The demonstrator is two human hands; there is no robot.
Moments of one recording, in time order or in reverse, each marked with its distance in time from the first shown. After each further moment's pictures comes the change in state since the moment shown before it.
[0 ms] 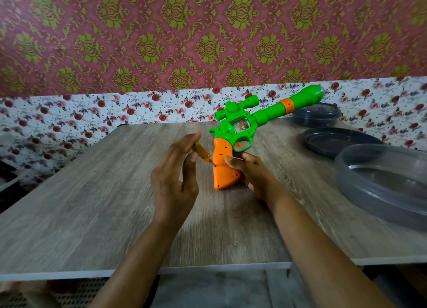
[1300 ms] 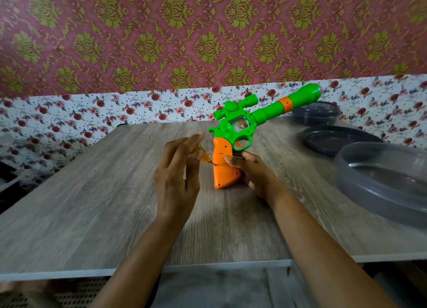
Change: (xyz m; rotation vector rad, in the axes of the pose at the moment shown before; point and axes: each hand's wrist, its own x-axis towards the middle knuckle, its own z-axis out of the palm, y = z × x) left_hand -0.001 -0.004 0.004 0.037 -0.032 0.027; right_hand -0.002 -0.002 0.001 -0.005 0.003 0.005
